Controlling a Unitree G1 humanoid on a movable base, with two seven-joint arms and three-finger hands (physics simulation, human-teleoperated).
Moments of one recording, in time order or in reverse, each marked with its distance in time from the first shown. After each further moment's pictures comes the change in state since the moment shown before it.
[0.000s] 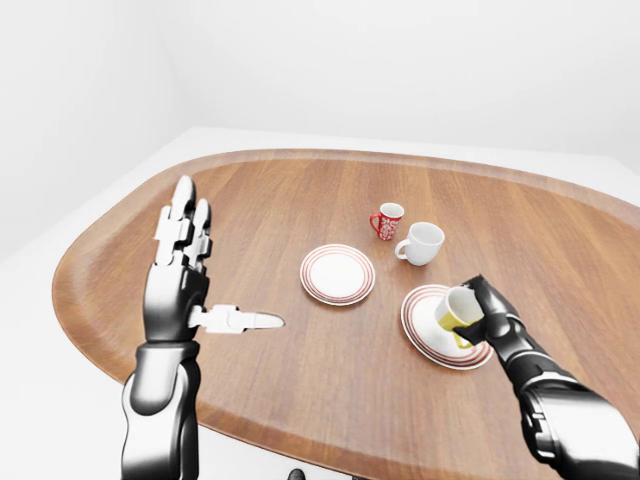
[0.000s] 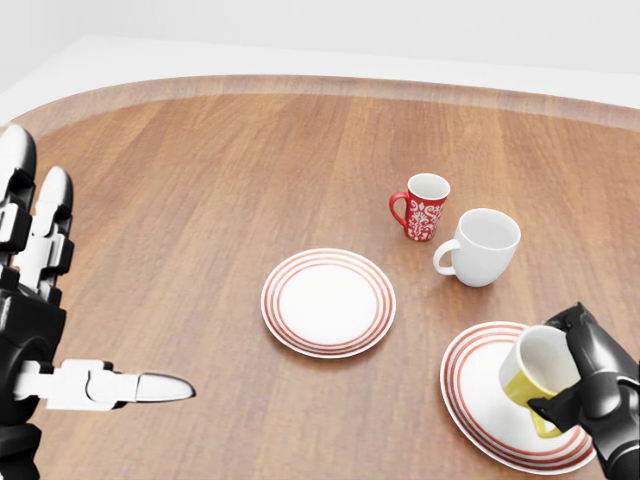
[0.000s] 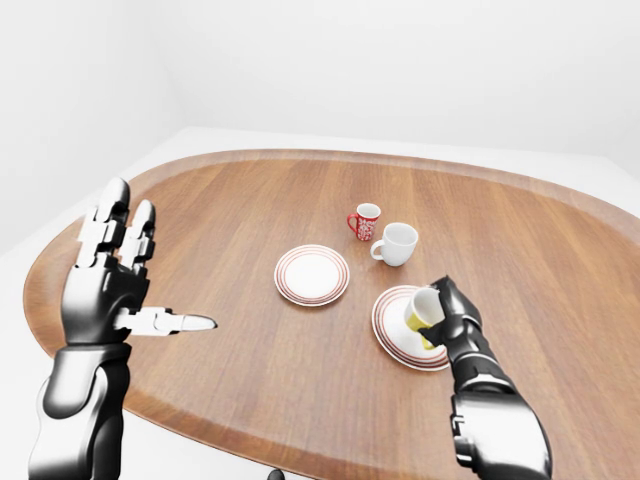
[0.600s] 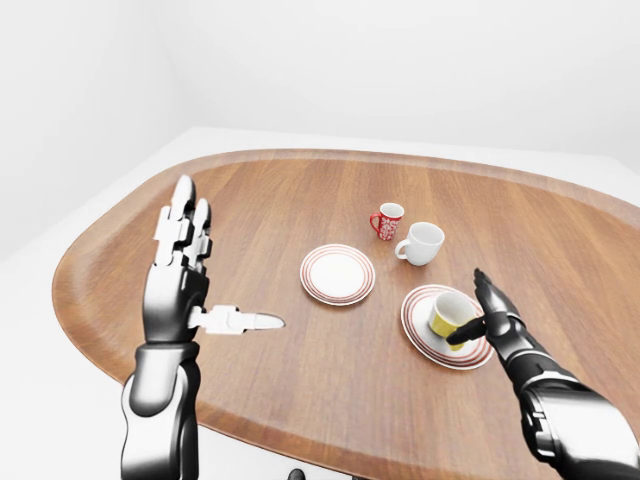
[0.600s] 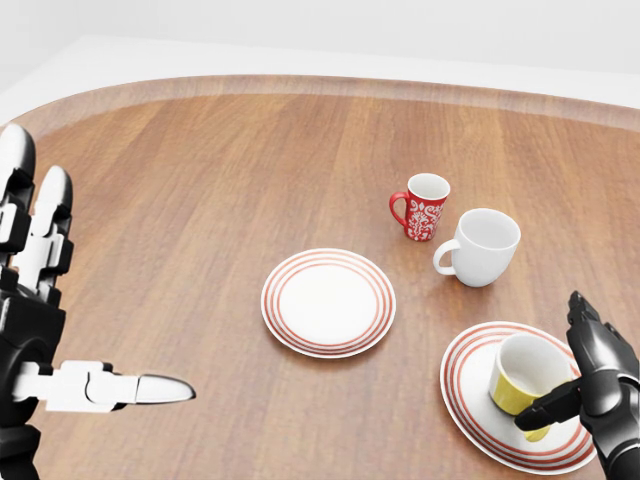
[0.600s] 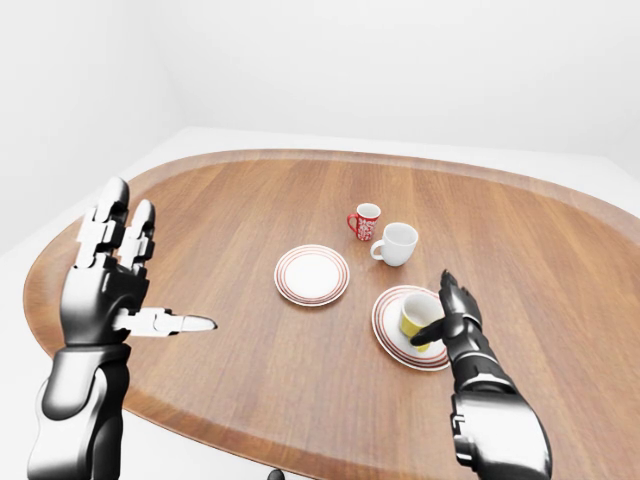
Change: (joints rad) left arm 0.004 -0.001 -0.001 -0.008 0.000 0.000 -0.002; right arm -0.003 0.000 -0.011 -0.007 -0.009 0.000 0.000
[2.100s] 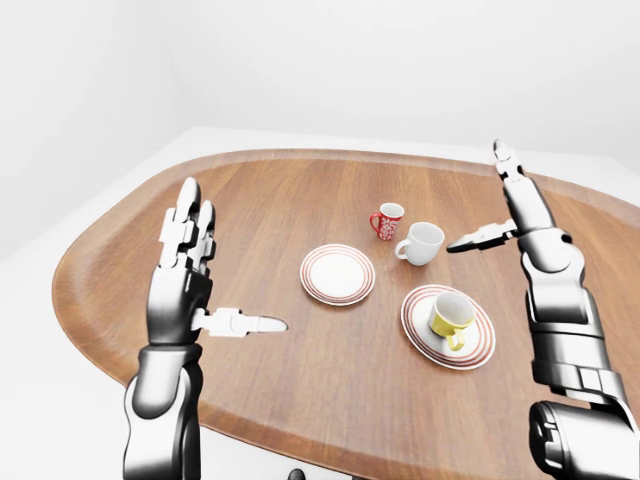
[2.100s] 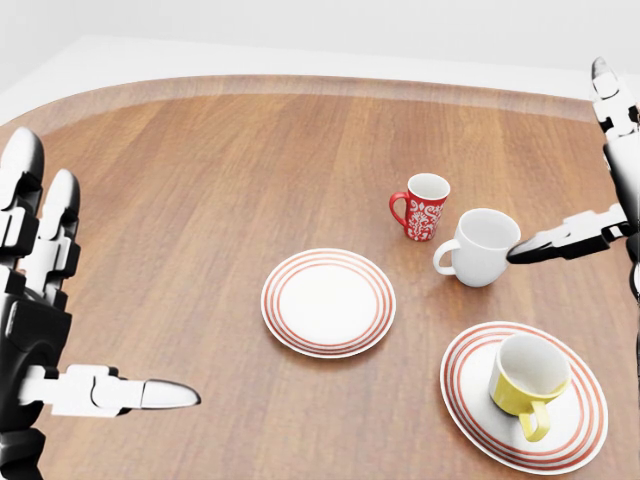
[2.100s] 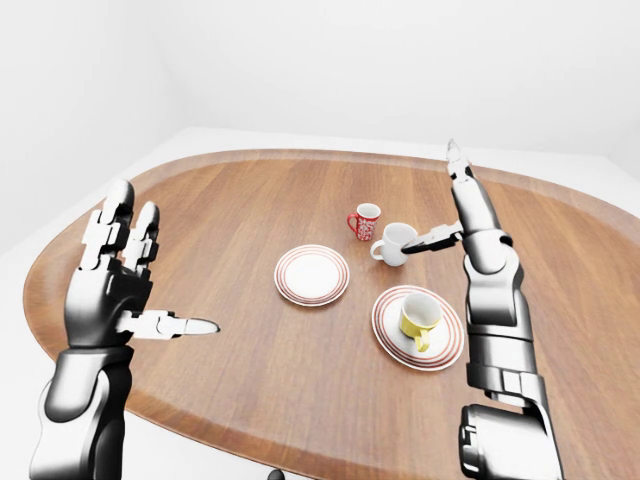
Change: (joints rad) left arm 0.011 -0.006 -0.014 -0.006 0.007 0.000 -0.005; right arm 0.076 -0.015 -0.136 -1.058 0.223 0.175 0.350
